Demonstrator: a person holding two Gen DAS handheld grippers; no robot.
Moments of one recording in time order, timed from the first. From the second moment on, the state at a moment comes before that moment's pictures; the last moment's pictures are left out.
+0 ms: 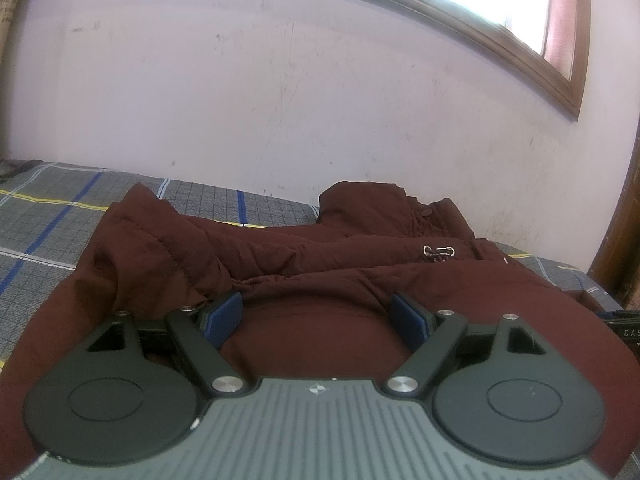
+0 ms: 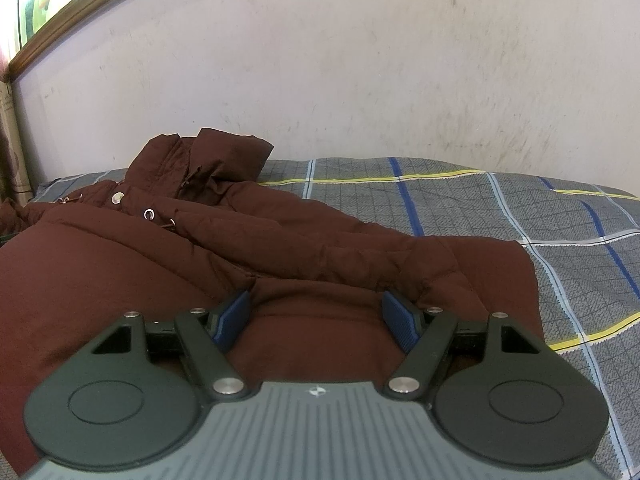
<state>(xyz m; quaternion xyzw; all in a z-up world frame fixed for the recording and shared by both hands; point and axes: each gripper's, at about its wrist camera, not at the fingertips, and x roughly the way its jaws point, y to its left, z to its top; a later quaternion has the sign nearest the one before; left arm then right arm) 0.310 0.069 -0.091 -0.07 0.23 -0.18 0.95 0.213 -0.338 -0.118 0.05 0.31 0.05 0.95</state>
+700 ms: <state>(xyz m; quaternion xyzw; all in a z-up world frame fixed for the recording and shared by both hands) 0.250 0.108 -0.057 -0.15 0.18 -0.18 0.96 0.207 -0.333 -0.121 0.04 0.28 0.04 0.96</state>
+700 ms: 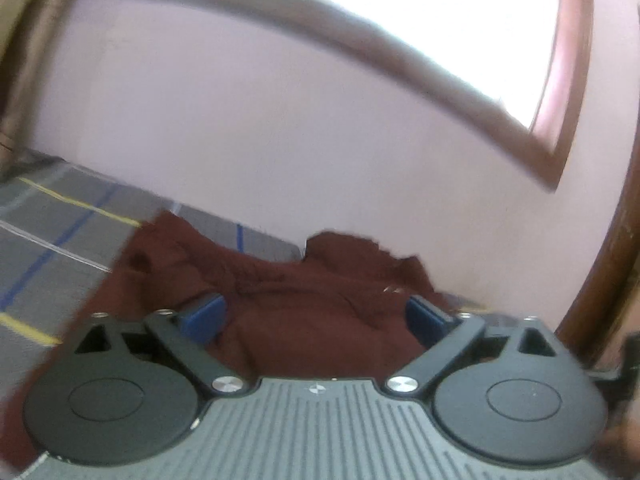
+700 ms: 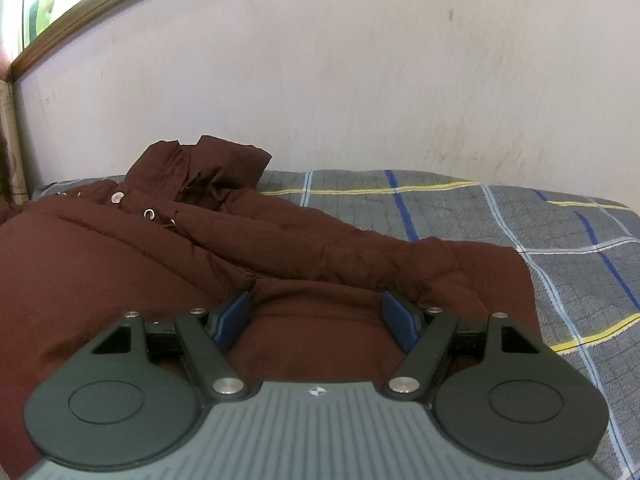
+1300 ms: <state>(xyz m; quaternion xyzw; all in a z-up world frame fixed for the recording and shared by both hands) 0.231 0.228 -0.114 -0.37 0.32 -0.22 0.85 0.200 -0.326 -0.122 0.02 0.26 0.02 0.96</state>
